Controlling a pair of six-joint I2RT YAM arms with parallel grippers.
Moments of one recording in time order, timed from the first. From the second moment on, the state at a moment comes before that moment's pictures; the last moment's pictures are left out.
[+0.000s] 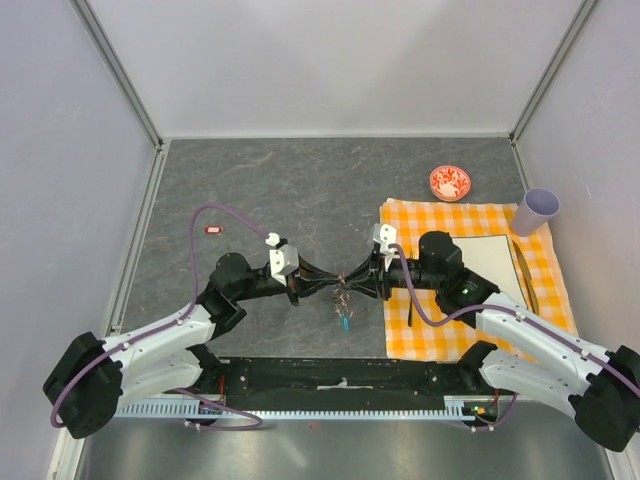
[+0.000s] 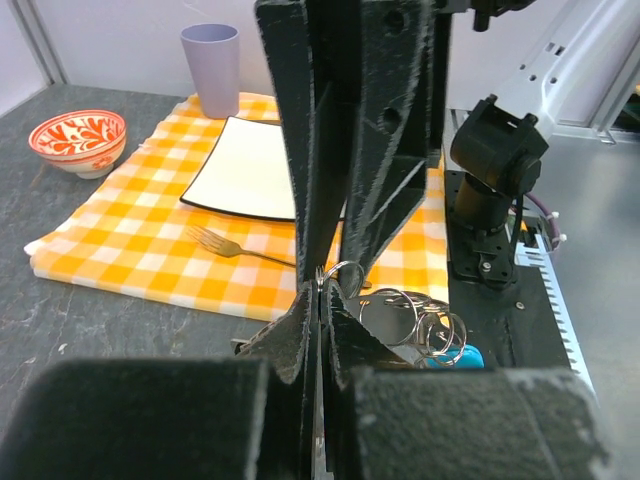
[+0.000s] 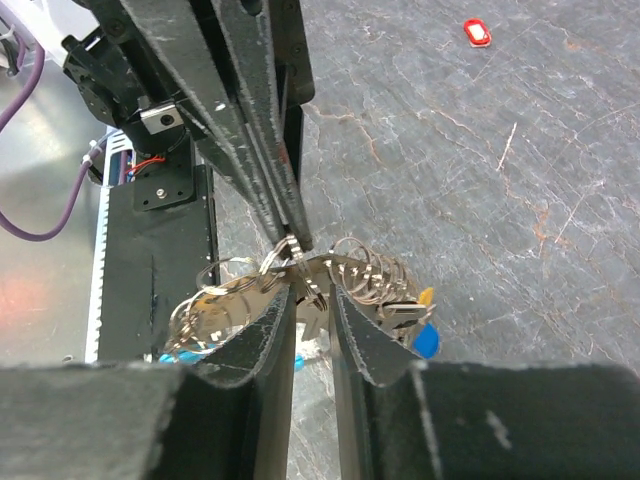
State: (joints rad) left arm -0.76 0.99 0.38 0.74 0.65 -0.09; right arm 0.72 0.94 0.59 0.11 -0.67 0.00
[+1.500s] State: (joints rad) left arm -0.86 1.25 0.59 0.00 0.39 -0.13; right arm 0.72 0.95 0.59 -0.06 -0.25 0.12
